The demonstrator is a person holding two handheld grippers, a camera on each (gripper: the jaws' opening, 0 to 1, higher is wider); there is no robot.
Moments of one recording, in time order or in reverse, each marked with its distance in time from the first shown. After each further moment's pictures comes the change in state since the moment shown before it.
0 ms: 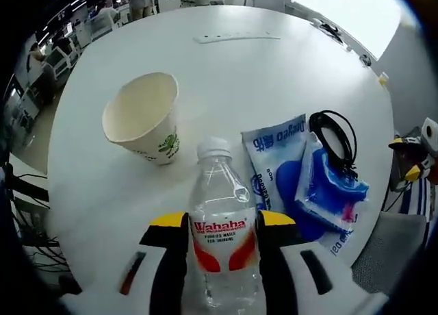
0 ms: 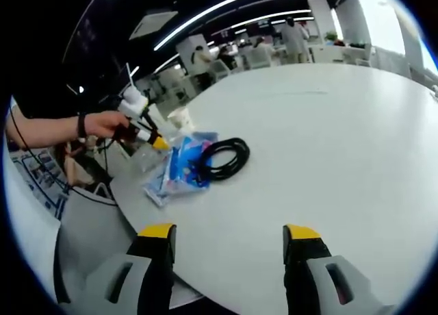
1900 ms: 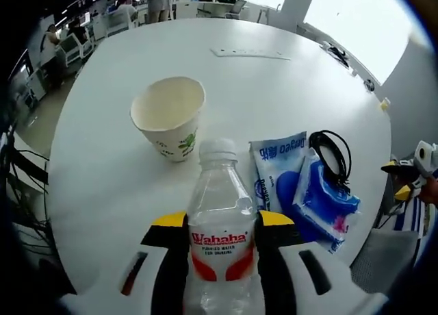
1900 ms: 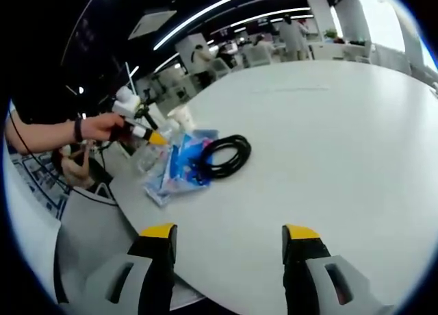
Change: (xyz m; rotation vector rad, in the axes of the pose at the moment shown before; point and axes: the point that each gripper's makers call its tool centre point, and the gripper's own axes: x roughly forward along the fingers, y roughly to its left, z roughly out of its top) left arm -0.019 0.010 0.000 -0.125 -0.101 -0.013; right arm 0.005 0.004 -0.002 0.009 0.007 0.008
